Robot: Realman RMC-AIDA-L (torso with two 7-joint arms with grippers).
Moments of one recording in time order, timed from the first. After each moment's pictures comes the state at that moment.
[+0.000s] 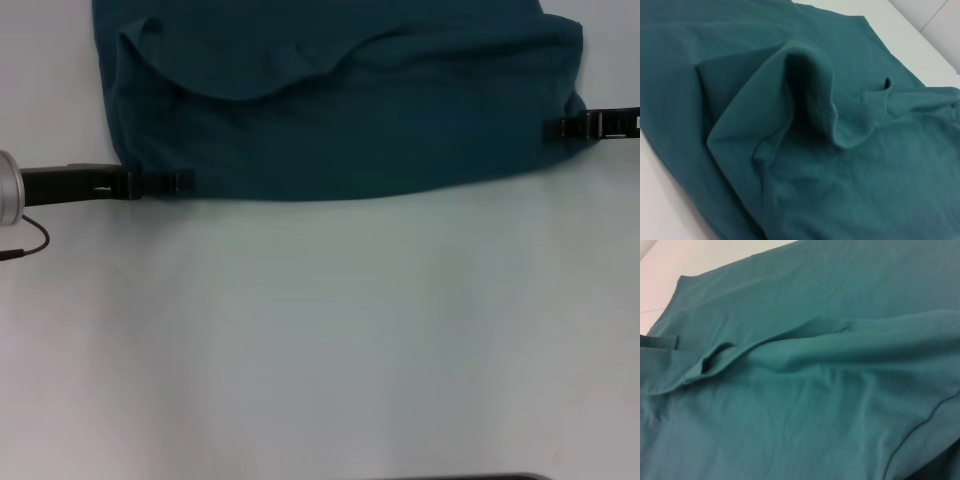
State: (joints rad) left arm -0.53 -2.12 -2.48 -0.75 -0.86 1.27 -1.98; right arm 0.61 2.00 -0.53 -0.67 -2.42 -1.24 2.07
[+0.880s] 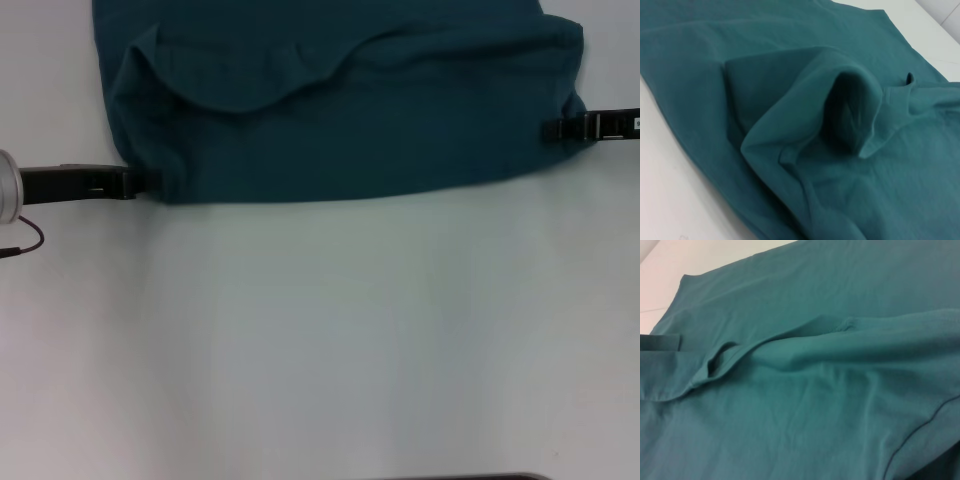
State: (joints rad) left arm -0.54 -2.12 -2.47 -0.75 -0.83 1.23 -2.01; right arm 0.61 2.01 -0.53 -0.67 -2.42 -1.24 2.07
